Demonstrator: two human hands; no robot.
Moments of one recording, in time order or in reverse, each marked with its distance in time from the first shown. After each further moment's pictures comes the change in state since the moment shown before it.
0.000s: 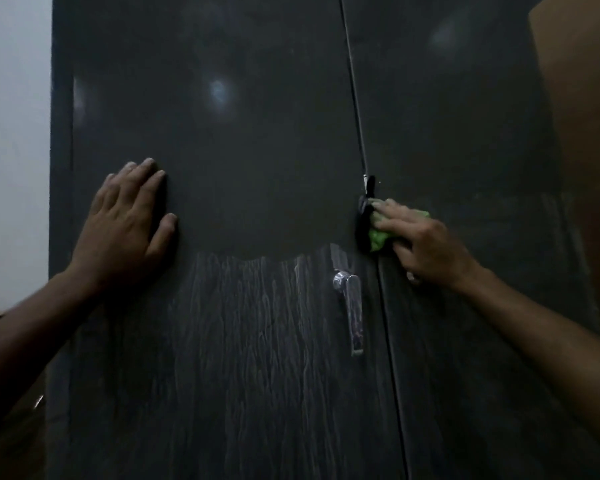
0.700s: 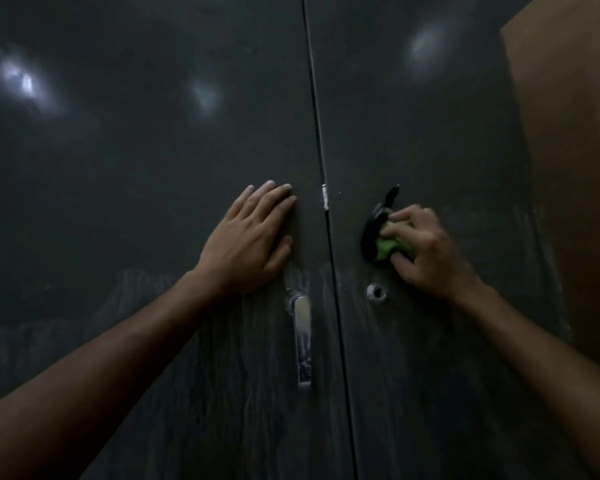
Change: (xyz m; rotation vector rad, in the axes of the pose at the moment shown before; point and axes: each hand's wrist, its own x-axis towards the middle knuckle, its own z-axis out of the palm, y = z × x) left_hand 0.072 0.193 0.071 -0.078 -0.158 0.297; right_hand -0.020 0.079 -0.011 -0.056 0.190 0.005
